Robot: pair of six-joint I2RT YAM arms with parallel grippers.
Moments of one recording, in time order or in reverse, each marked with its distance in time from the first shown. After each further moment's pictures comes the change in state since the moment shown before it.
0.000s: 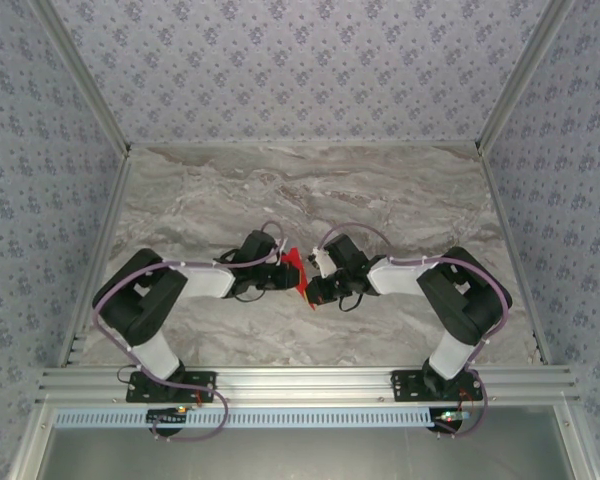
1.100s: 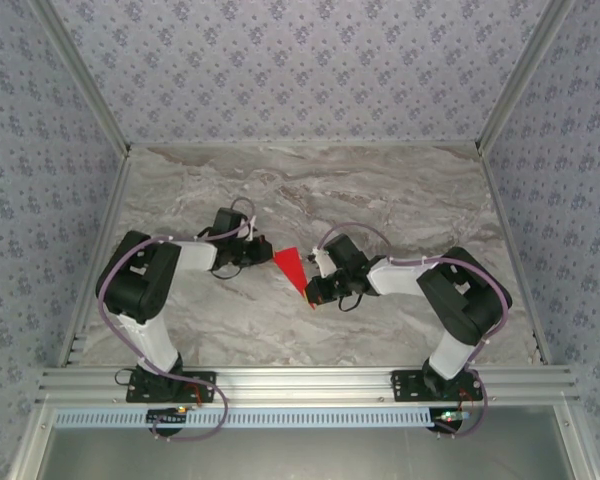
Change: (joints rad) left arm 0.314 0.098 0.117 -0.085 0.084 0.113; right arm 0.002 -0.001 -0.005 0.014 0.005 0.000
